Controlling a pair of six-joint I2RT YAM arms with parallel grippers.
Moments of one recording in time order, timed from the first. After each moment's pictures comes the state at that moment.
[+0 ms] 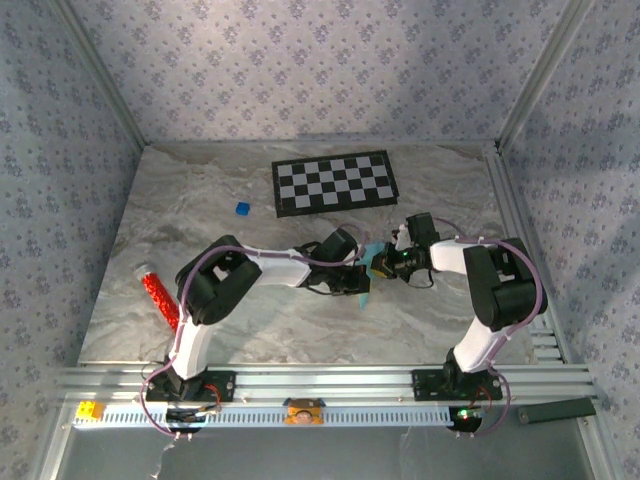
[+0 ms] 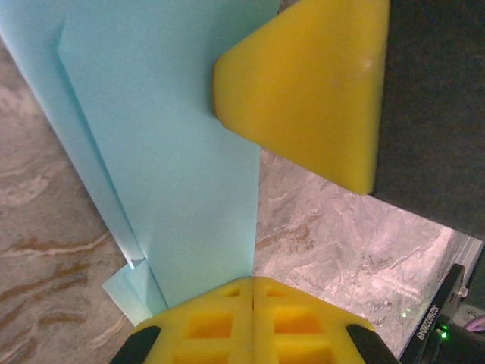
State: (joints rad) left arm -0.94 2.02 1.14 -0.01 0.44 -0.88; right arm 0.22 1.70 0.73 -0.15 -0.65 0.65
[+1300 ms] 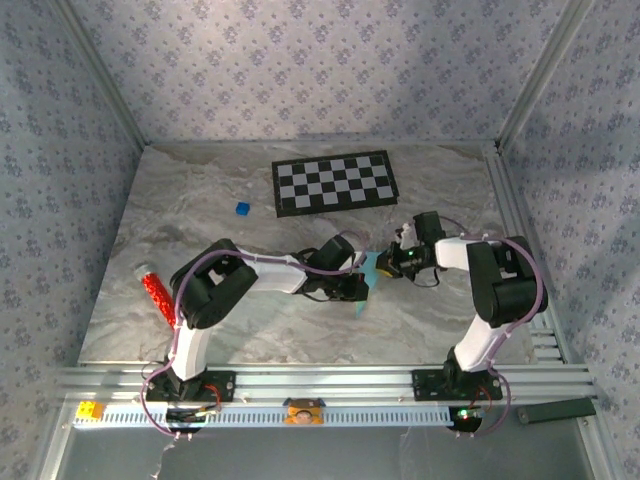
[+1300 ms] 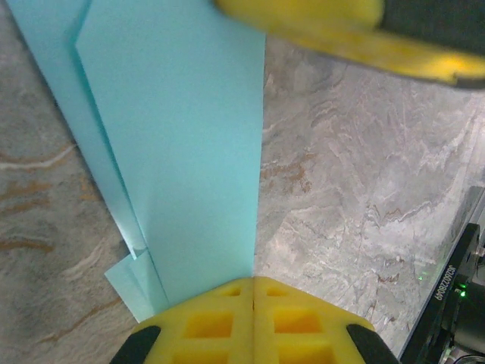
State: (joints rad) left arm -0.96 1.98 1.06 0.03 0.45 -0.81; right arm 0.15 1.73 0.76 -0.18 -0.69 0.53
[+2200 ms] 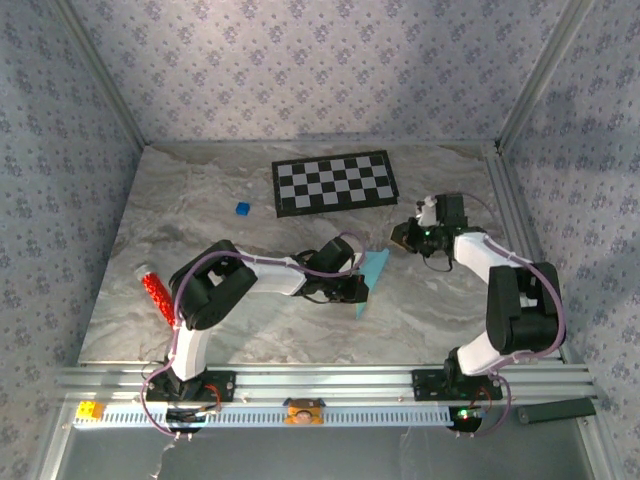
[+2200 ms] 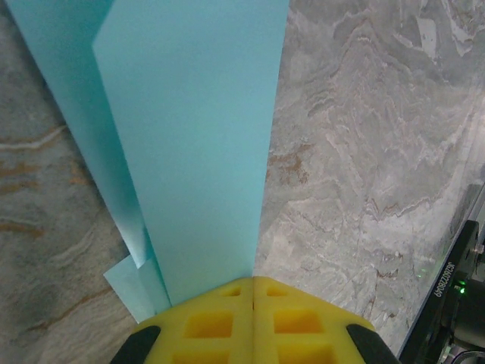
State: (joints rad) left arm -0.96 1.97 1.05 0.05 0.45 -0.82; right arm 0.10 1.52 0.81 -0.21 -0.63 0.53
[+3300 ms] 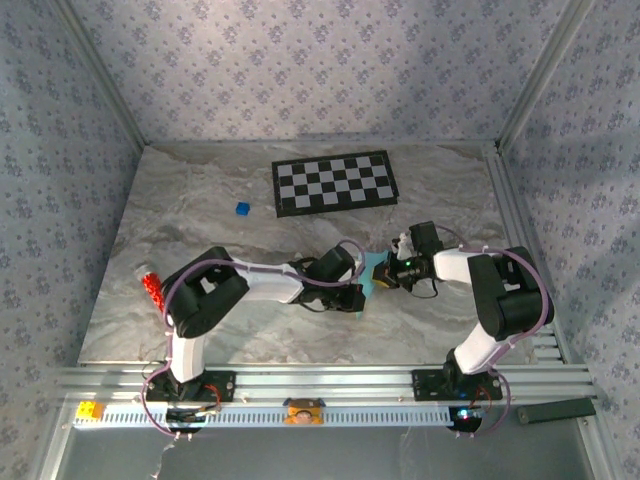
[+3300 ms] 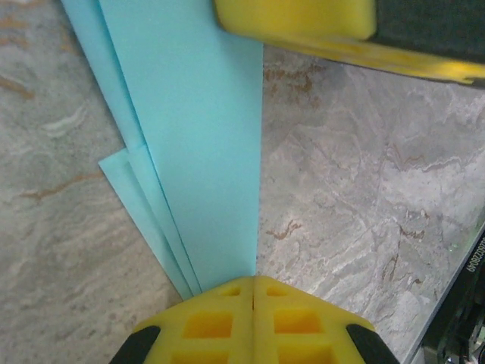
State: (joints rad) left arm -1.02 1.90 0.99 -0.03 0.37 -0.80; right arm 0.22 1.64 0.64 -0.14 -0.69 0.59
